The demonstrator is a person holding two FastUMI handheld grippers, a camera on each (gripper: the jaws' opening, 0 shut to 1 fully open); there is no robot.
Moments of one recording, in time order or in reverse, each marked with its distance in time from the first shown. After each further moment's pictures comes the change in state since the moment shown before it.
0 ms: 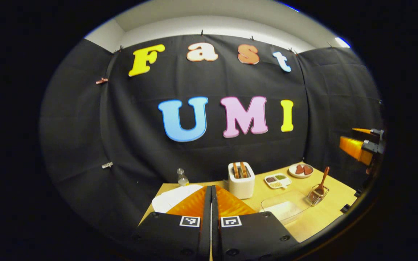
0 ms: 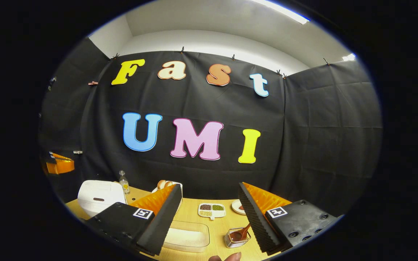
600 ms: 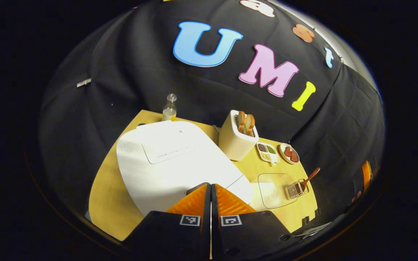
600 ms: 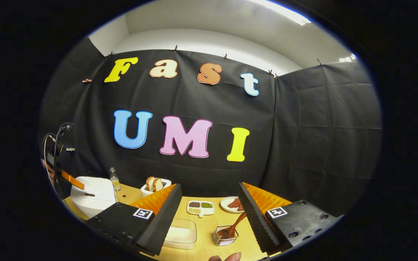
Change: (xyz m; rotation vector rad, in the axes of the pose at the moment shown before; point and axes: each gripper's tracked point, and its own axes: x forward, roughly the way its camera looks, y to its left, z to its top) left arm 0.087 0.024 -0.105 -0.425 0.445 -0.149; right arm -0.011 -0.038 -0.010 -0.006 0.020 -0.075
